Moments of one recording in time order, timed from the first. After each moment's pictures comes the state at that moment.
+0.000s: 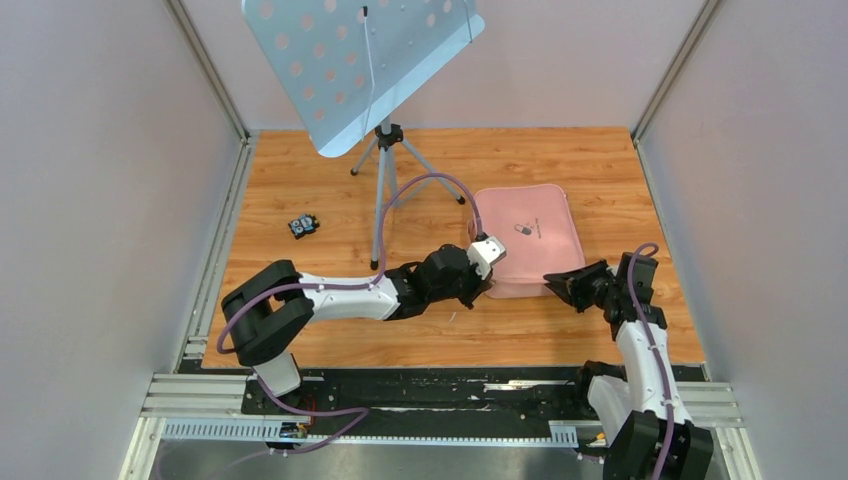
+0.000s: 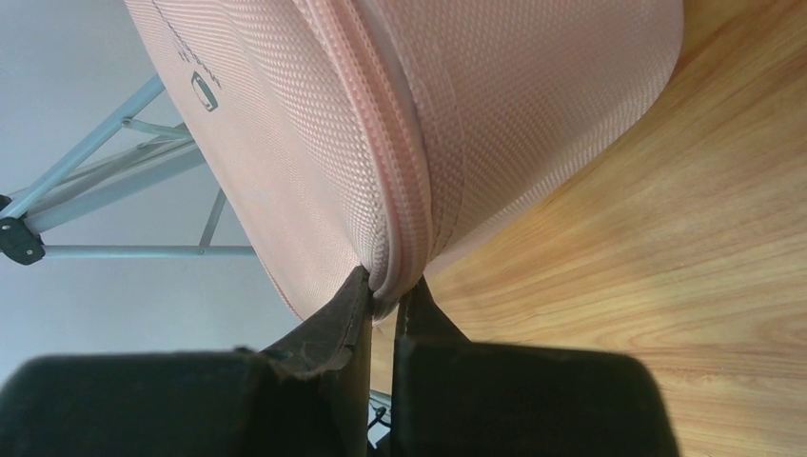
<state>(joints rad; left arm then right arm) -1.07 1.69 0.94 0.29 0.00 -0.12 -0.26 0.83 0.39 -0.36 -0.55 1.05</state>
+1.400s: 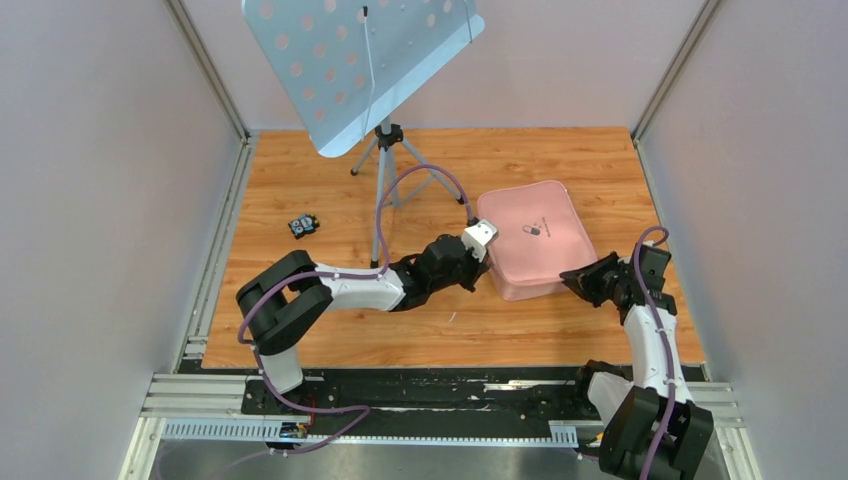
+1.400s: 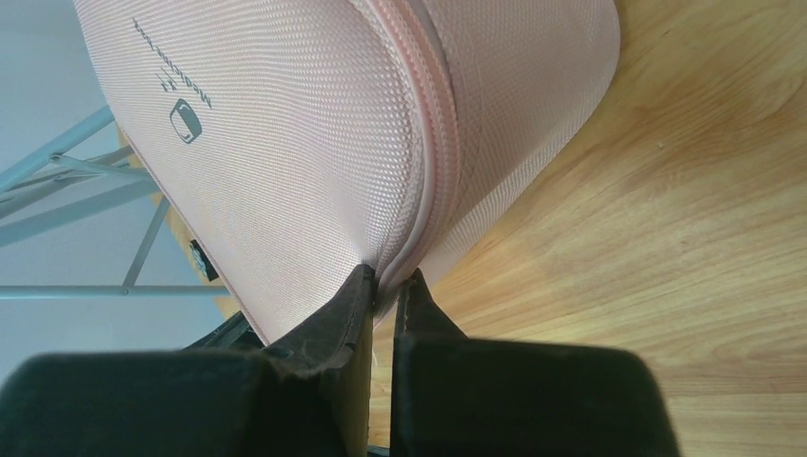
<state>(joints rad) -1.00 1.78 0.95 0.42 -0.07 -0.16 -0.34 0.93 0.50 -0.44 -0.47 0.80</state>
